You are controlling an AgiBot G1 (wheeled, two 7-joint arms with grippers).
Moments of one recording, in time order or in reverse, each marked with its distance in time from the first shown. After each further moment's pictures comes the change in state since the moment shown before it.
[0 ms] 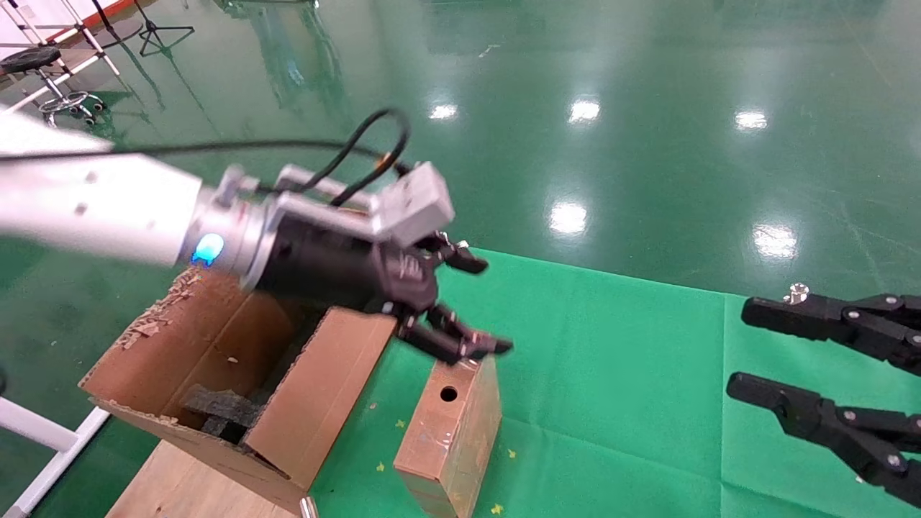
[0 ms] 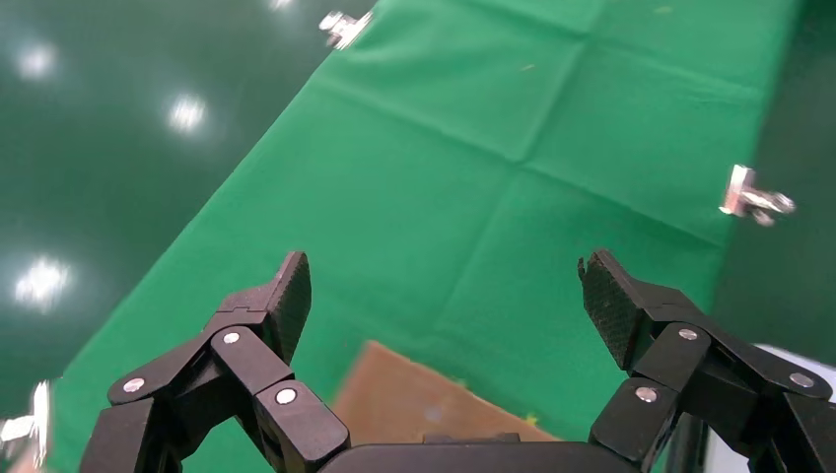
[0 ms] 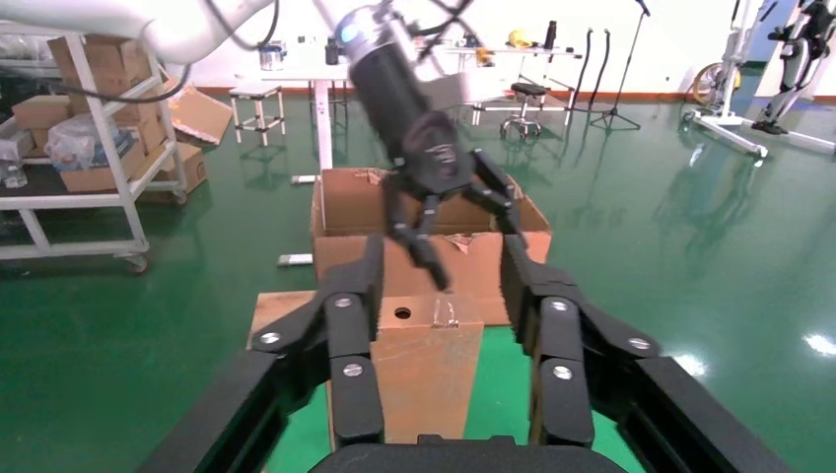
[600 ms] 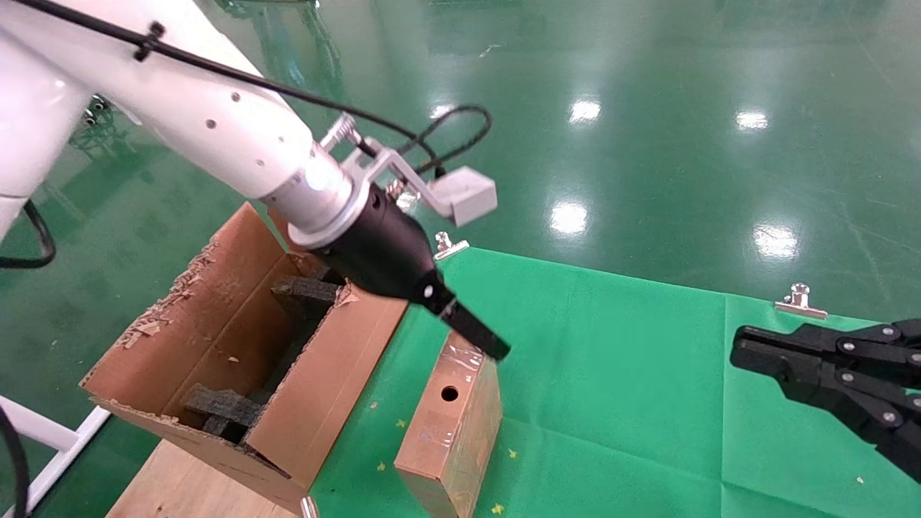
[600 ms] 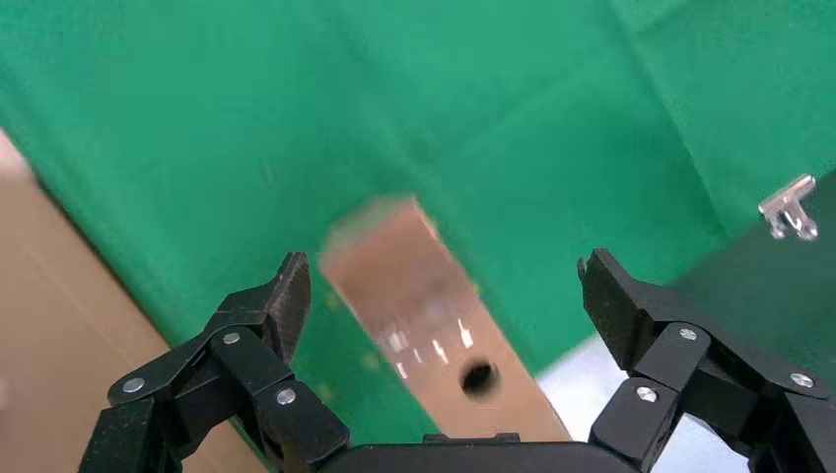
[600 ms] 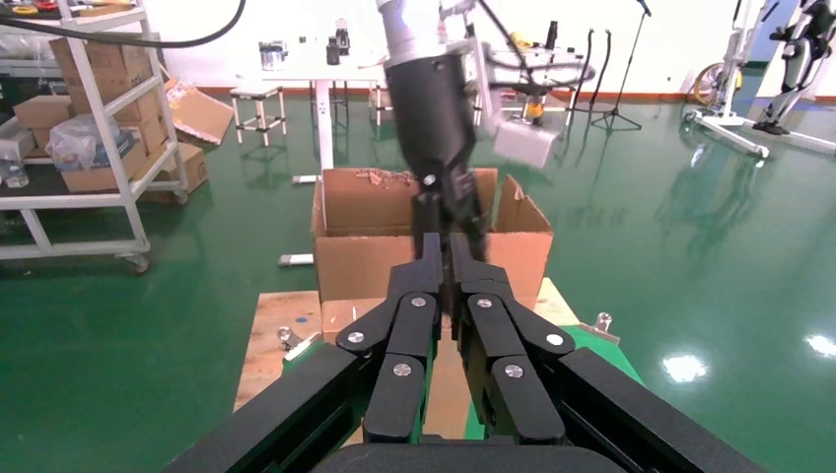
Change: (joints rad) left arm -0.437 0.231 0.595 0.122 0.097 0.094 -0.745; right arm 0.000 0.000 0.000 0.000 0.000 0.000 0.000
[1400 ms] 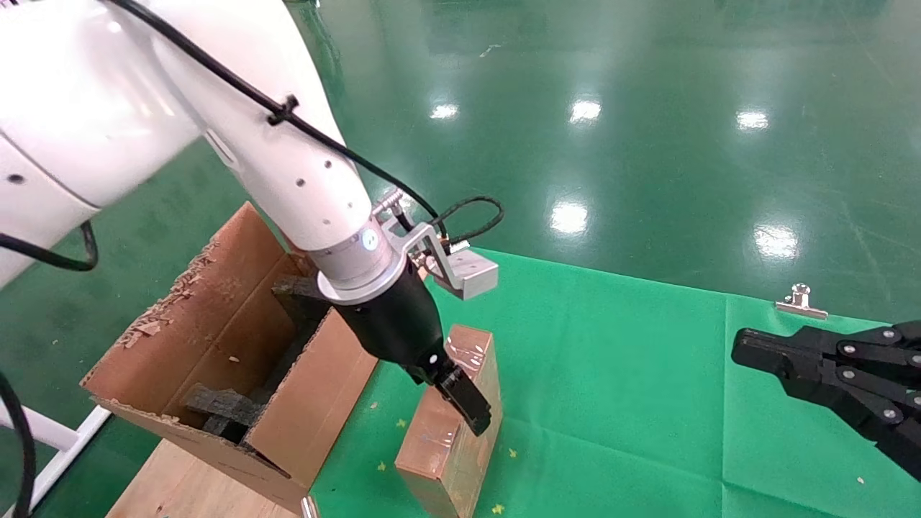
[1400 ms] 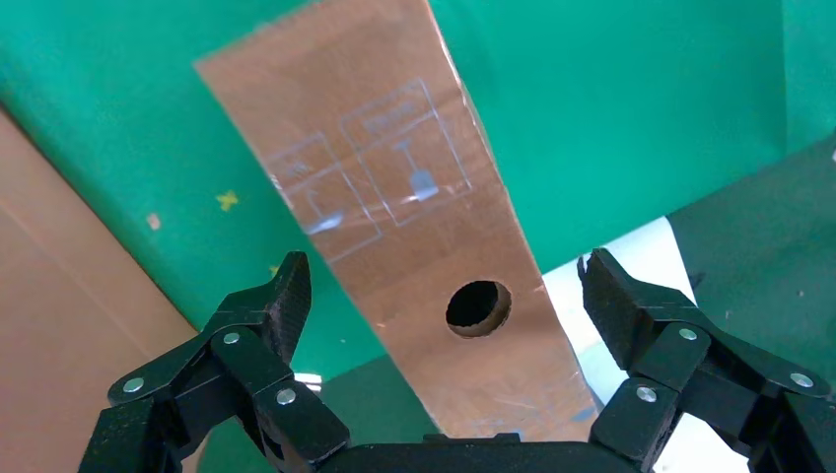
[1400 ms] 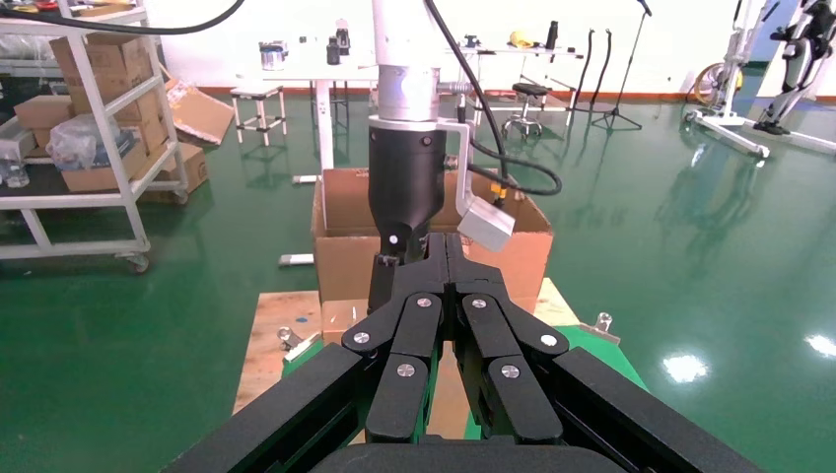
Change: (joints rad) left arm -0.055 0.119 0.351 0.104 -0.128 -0.044 -0.133; right arm 0.000 0.000 0.000 0.000 0.000 0.000 0.000
